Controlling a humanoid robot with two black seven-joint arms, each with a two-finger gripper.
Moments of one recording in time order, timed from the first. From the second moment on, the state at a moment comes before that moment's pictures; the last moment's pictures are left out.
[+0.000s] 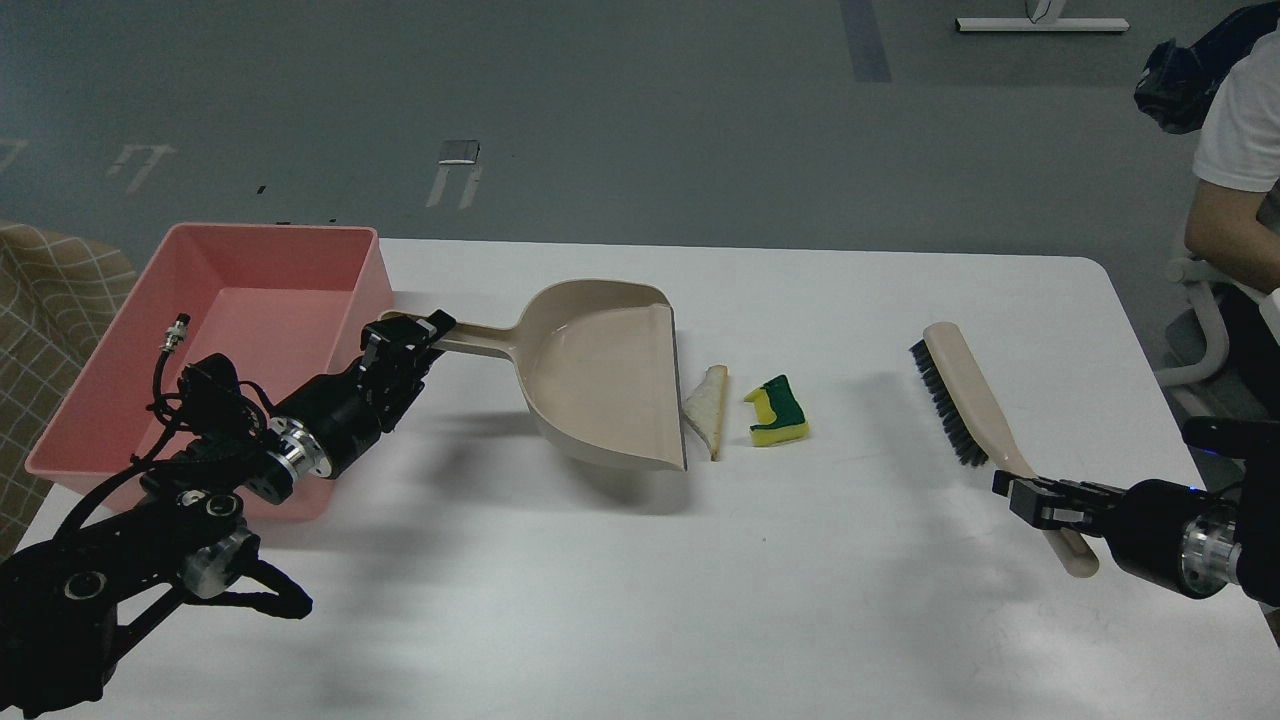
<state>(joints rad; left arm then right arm) -0.29 0.62 -0.74 -1.28 0.80 0.00 -0.32 0.50 -1.03 0.36 1.60 -1.43 0.11 0.01</state>
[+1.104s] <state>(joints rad) -0.25 0.53 -0.74 -1.23 0.87 0.04 -0.32 0.57 -0.73 0.36 1.46 -1.45 0.21 -0.01</state>
